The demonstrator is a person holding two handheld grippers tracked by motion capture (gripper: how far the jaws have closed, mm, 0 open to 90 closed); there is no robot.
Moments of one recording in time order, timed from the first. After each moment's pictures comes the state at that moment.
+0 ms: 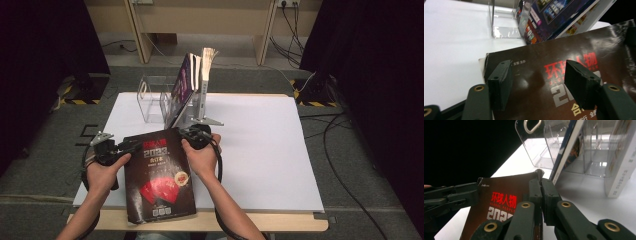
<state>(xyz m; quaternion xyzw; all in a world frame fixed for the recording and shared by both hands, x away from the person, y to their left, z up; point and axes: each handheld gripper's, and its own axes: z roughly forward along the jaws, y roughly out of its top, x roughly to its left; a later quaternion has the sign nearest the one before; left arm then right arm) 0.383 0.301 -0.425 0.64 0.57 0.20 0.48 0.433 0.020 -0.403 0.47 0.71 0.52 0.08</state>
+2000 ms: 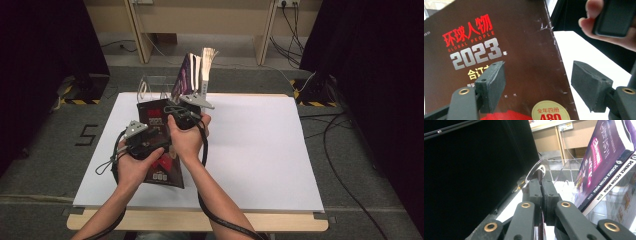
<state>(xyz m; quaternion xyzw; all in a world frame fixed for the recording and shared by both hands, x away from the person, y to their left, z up) 0.387 0.204 -0.382 0.67 0.49 0.22 0.52 0.442 0.053 -0.336 0.46 0.64 0.59 0.16</state>
